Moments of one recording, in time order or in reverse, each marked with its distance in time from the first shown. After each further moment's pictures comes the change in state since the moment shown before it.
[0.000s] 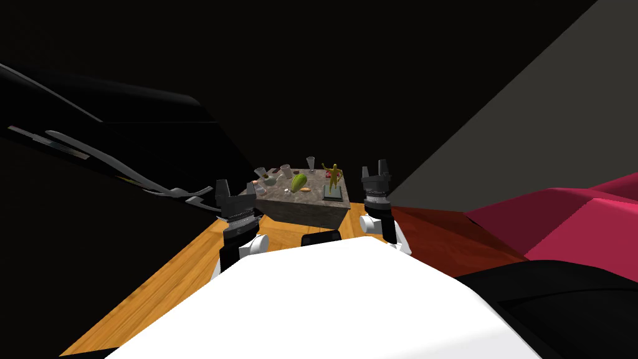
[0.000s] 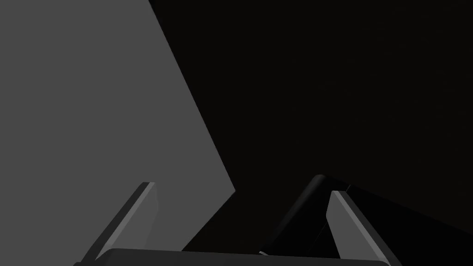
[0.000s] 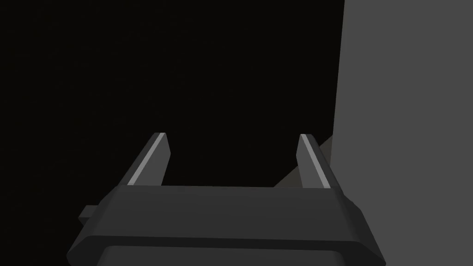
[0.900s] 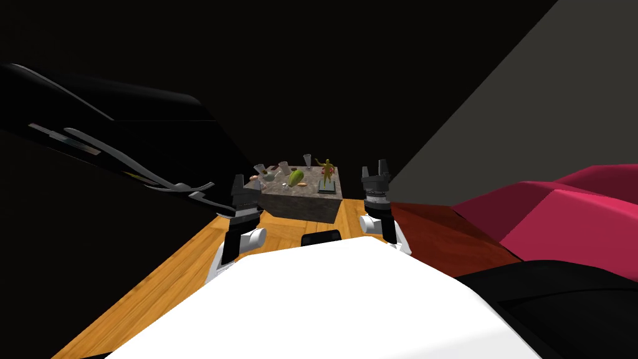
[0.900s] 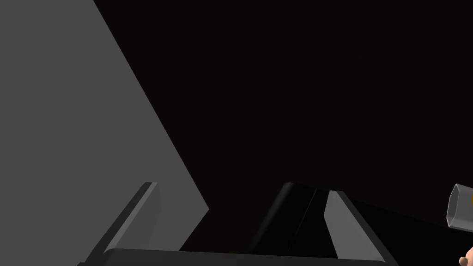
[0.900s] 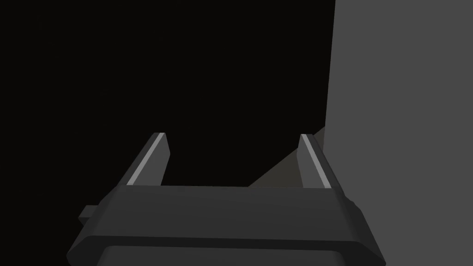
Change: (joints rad) left arm -0.123 0.103 0.044 0.072 0.021 0.195 -0.002; right arm 0.000 0.000 0.000 0.000 0.000 0.000 0.000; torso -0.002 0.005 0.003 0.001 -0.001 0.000
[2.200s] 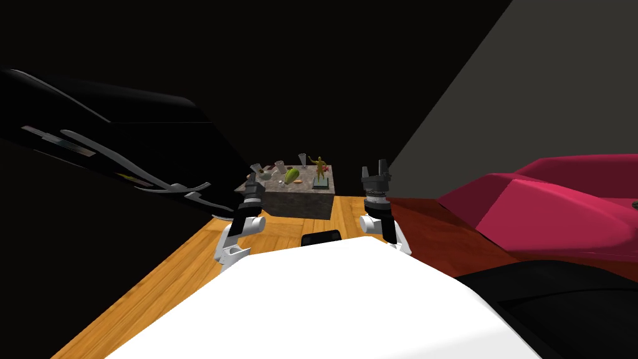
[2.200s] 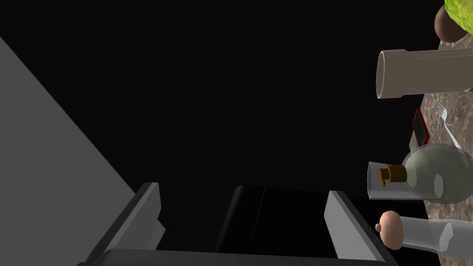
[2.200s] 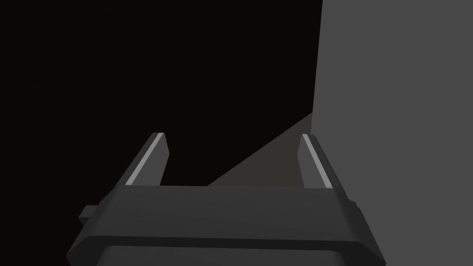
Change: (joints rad) left arm -0.200 0.072 0.065 0.151 0.001 0.322 -0.024; right arm 0.000 0.000 0.000 0.000 0.000 0.000 0.000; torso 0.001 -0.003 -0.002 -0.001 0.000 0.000
